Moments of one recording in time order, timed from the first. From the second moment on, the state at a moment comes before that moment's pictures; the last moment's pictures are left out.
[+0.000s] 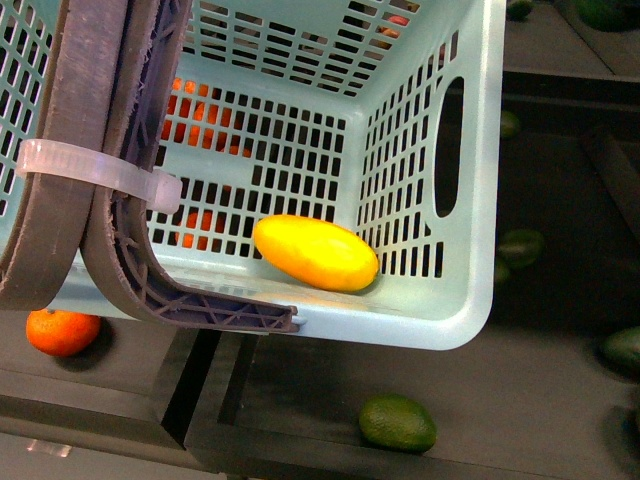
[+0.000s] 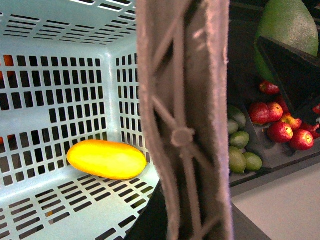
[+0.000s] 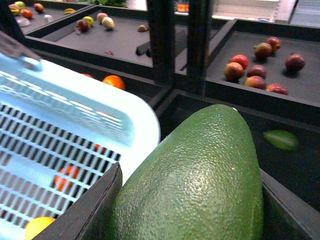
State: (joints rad) left arm -0.47 1.35 0.95 -0.12 0.14 -0.32; right arm 0.13 1.57 0.72 0.65 -0.29 -0.01
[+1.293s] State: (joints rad) left arm -0.48 1.35 0.95 -0.12 0.15 -0.32; right arm 0.38 0.57 0.22 0.33 0.46 0.19
